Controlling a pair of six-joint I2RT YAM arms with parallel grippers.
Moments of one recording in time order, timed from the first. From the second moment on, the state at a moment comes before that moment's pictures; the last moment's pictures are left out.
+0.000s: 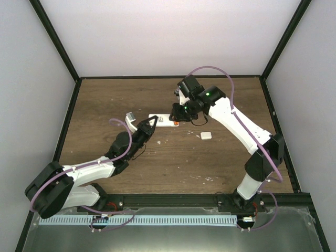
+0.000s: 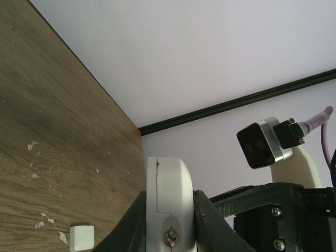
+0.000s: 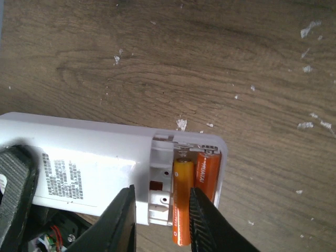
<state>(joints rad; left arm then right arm) -0.76 1.23 0.41 0.84 -0.16 -1.28 0.66 1.68 1.70 -1.06 -0.23 0.48</state>
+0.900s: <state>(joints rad) -0.63 1.14 0.41 0.84 -0.17 -1.51 0.39 1.30 1.17 -0.44 -0.52 0.44</state>
